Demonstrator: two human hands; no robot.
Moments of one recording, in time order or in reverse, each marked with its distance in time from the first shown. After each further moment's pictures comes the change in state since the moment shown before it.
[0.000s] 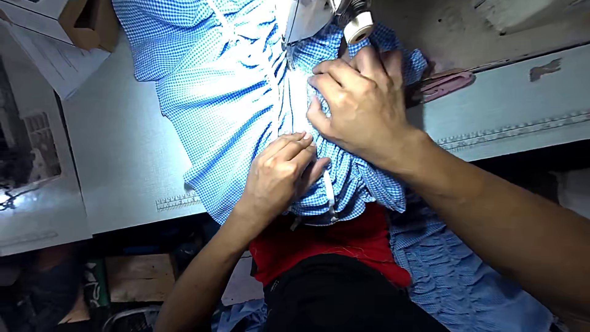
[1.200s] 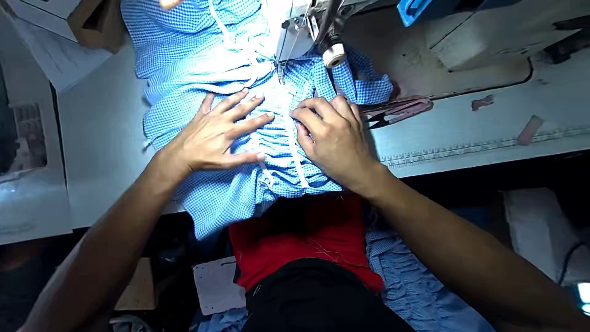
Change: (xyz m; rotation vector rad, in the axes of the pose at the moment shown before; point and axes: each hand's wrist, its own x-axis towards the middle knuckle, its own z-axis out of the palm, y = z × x) left_hand 0.030 -0.093 -0.069 0.209 -0.494 0.103; right_hand -0.027 -0.010 0.006 0.123 0.041 -0.006
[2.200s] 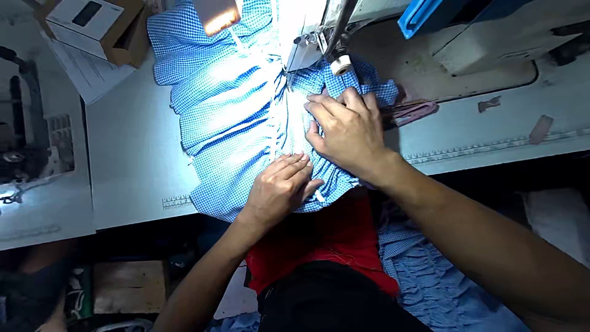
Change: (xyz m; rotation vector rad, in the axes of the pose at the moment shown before) left_hand -0.003 0.118 0.066 -0.209 0.540 -0.063; right_hand 0.014 0.007 -0.007 -0.150 -0.022 -0.013
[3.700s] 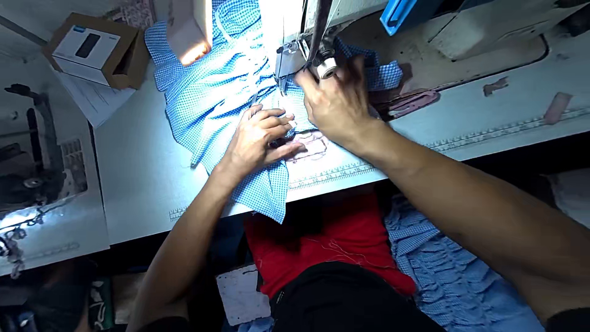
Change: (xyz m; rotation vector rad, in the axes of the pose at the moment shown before) left_hand 0.069 -0.096 -0.023 0.034 -0.154 0.234; right_hand 0.045 0.010 0.012 -0.087 0.177 0.013
